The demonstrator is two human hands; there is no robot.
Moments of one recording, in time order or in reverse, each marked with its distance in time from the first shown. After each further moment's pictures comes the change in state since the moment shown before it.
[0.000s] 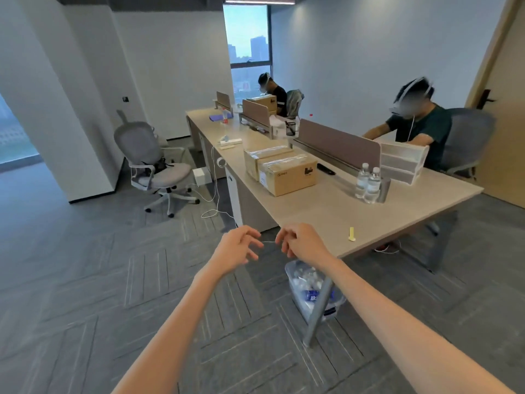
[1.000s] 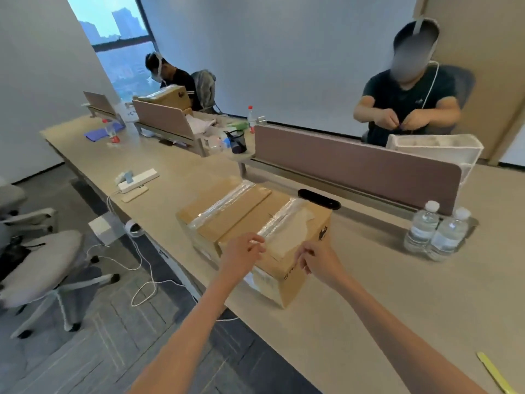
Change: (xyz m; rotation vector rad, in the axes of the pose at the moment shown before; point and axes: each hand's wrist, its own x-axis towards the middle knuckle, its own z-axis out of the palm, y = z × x) left_hand 0.841 -0.103 -0.055 0.133 -0.284 0.121; right_hand 0.705 0.241 -0.027 0.119 0.373 0.483
